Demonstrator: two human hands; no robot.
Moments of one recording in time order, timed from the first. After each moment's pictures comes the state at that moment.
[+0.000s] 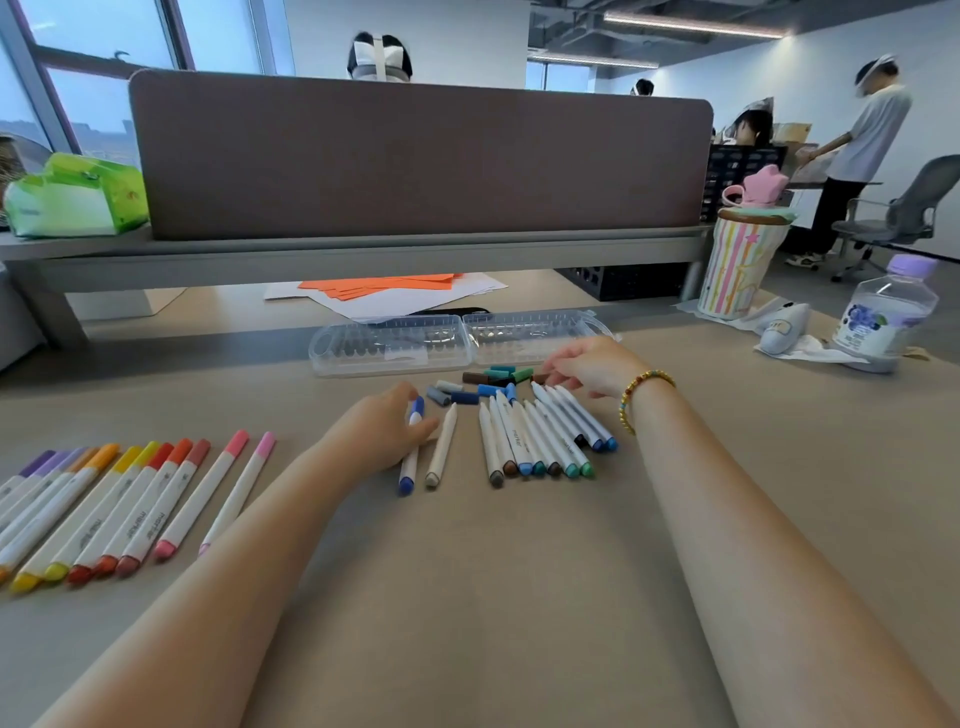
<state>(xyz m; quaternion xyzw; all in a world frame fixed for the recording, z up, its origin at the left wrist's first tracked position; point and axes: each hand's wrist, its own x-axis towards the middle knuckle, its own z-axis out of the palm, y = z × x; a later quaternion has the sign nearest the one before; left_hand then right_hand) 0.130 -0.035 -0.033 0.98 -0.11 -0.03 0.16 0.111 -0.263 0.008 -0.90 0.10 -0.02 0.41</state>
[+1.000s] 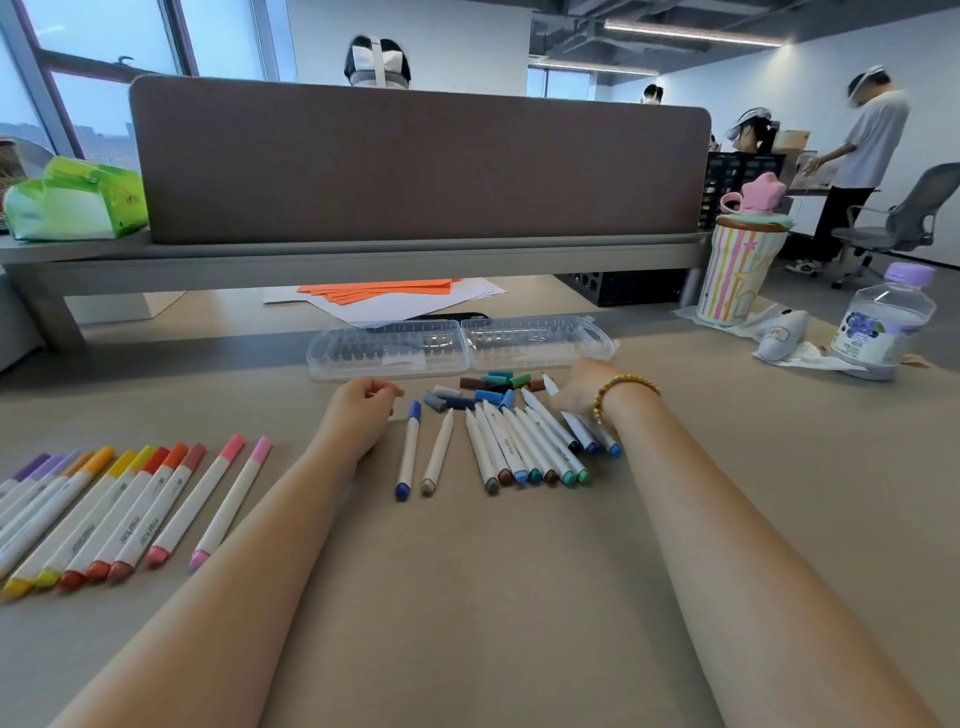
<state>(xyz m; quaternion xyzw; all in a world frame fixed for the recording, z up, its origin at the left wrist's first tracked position) 0.146 -0.030 -0.040 0.85 0.01 0.03 0.53 0.120 -0.261 0.004 -0.97 0.14 0.08 0.16</state>
